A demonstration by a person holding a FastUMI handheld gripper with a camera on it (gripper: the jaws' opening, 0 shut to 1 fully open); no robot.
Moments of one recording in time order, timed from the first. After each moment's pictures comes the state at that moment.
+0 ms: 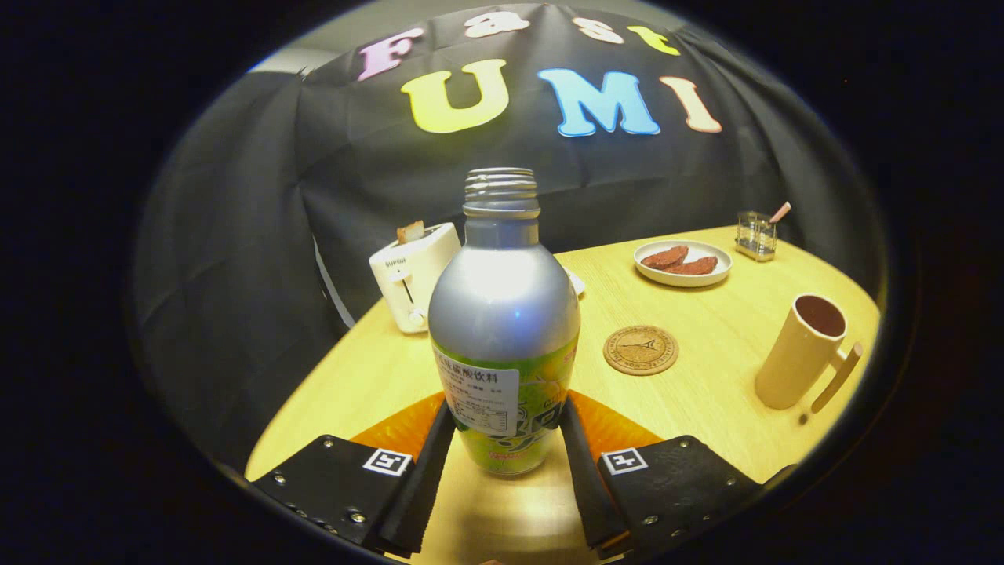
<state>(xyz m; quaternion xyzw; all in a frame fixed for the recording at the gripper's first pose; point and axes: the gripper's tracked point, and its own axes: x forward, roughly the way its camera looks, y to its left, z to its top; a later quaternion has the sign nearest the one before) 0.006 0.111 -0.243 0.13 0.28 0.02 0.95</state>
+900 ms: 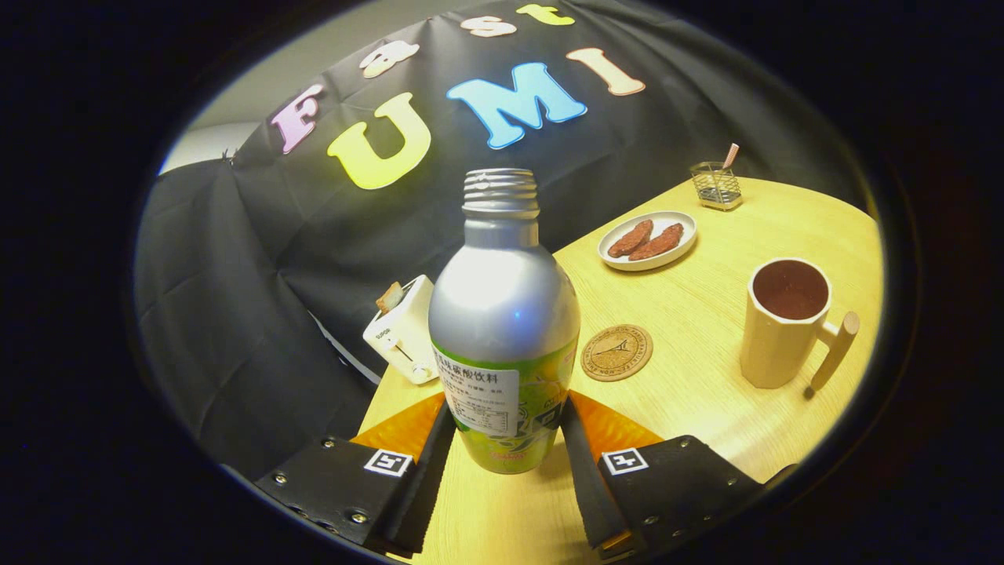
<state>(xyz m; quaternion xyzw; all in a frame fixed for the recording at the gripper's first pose) 0.005 0.052 -0.205 0.27 0.27 -0.02 0.92</state>
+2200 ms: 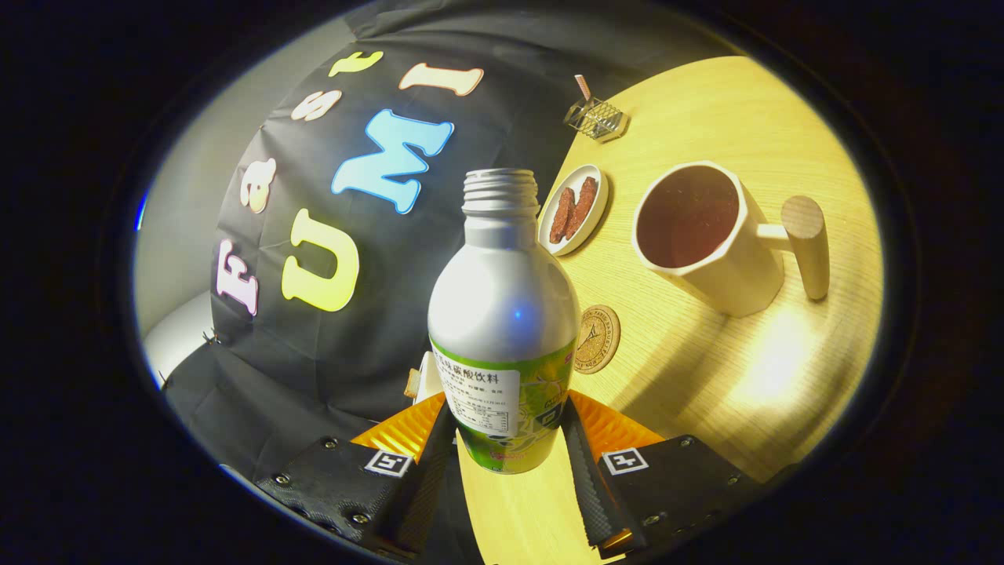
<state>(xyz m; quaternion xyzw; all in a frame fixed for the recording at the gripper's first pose) -0.005 -0.011 -0.200 0.56 0.22 -0.06 0.80</state>
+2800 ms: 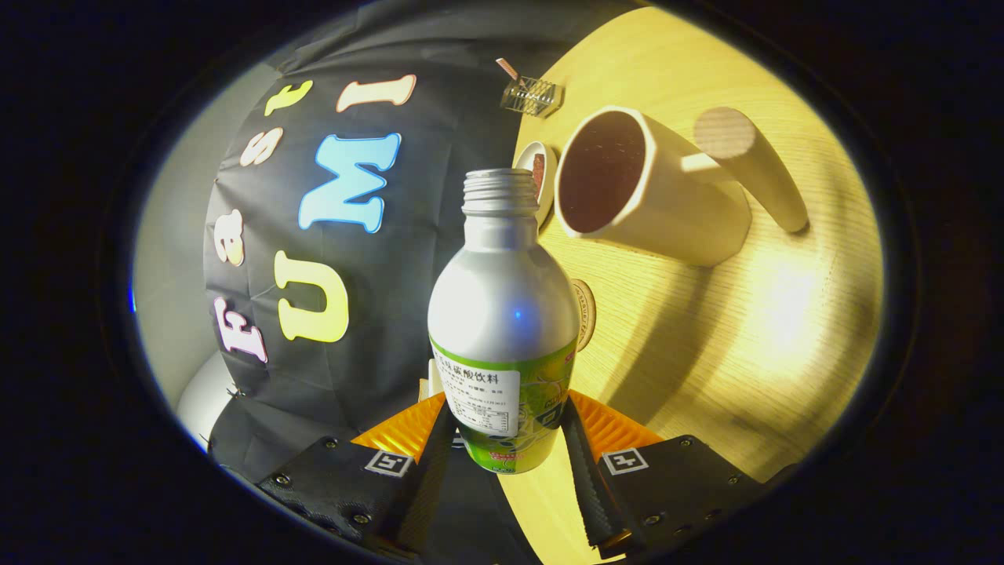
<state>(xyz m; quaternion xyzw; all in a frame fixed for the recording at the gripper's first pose) -0.015 -0.016 -0.225 0.65 0.23 -0.08 0.72</state>
